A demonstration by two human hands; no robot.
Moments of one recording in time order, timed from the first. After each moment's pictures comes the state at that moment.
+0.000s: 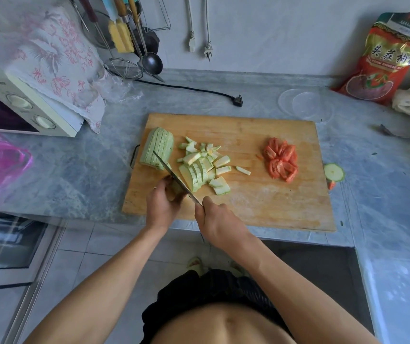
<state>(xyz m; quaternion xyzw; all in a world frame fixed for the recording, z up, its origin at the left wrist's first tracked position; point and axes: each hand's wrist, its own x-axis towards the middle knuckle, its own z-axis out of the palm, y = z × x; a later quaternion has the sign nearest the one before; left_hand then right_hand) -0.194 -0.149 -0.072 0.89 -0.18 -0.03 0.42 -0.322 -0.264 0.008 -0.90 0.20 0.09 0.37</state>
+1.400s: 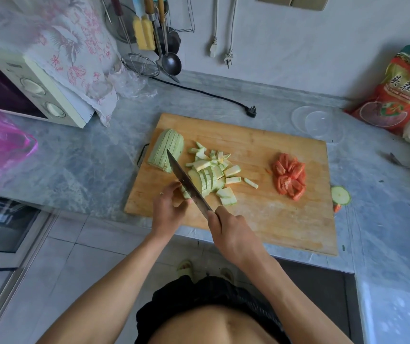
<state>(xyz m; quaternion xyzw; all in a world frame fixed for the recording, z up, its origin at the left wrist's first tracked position) -0.191 -0.148 -0.091 0.85 -0.20 -0.02 0.48 -0.325 -0.274 0.015 -0.89 0.19 0.06 0.40</state>
